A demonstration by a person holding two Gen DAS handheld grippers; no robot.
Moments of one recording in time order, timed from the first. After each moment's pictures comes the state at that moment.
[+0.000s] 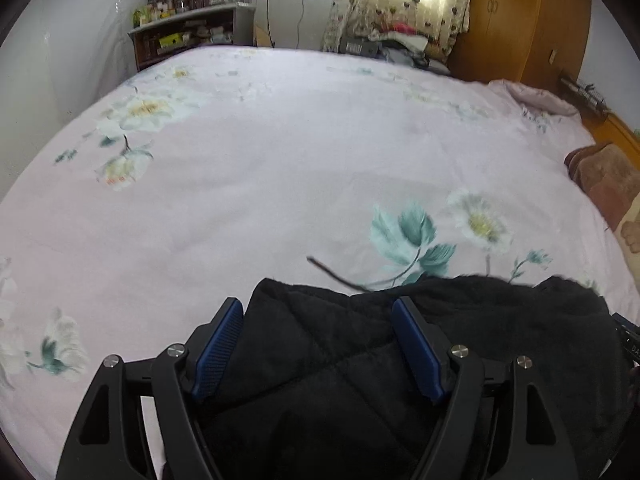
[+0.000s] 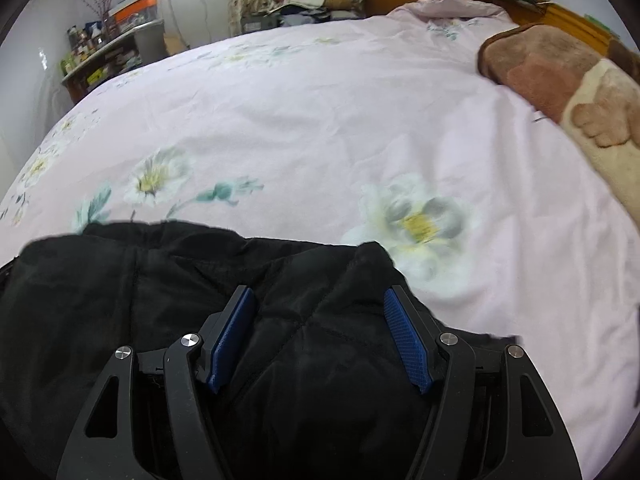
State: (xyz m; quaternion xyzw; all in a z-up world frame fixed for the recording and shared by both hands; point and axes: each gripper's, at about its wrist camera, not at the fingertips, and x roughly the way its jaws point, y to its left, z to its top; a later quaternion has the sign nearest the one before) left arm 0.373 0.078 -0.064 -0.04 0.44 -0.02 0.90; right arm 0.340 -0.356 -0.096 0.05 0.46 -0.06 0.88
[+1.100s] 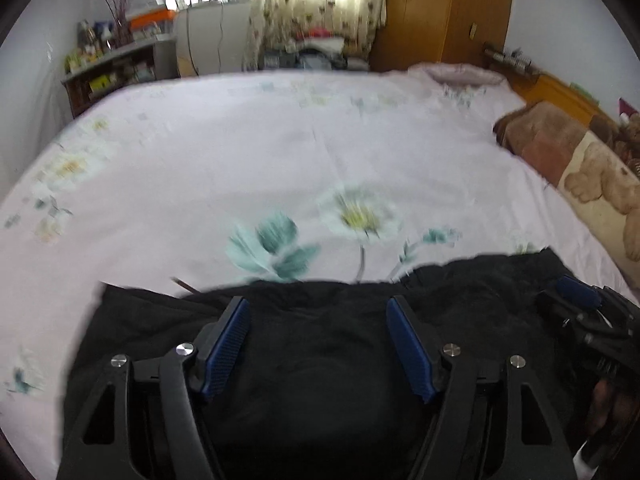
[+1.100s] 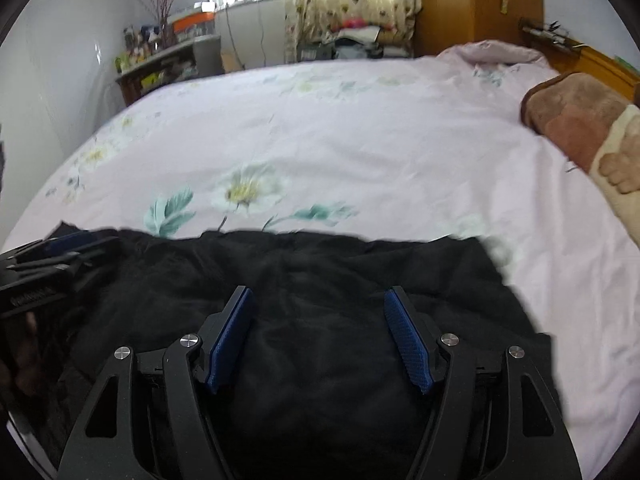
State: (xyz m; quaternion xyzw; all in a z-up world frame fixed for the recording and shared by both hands) left arm 0.344 -0.012 -0.037 0.01 0.40 -0.13 0.91; right arm 0.310 -0.307 -0.071 0.03 0.40 0.02 0.92
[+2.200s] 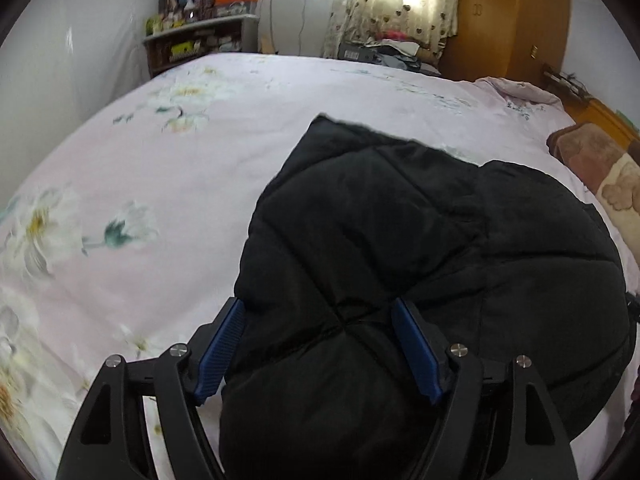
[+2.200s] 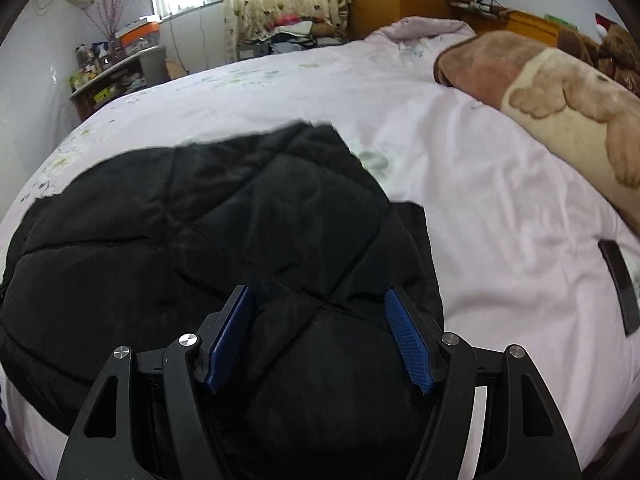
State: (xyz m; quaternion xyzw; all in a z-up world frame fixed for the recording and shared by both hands) left arm 0.239 0.107 -0.080 -0.03 0.43 -0.02 0.90; right arm 0.211 -0.366 -0.091 0.05 0.42 -0.07 0.90
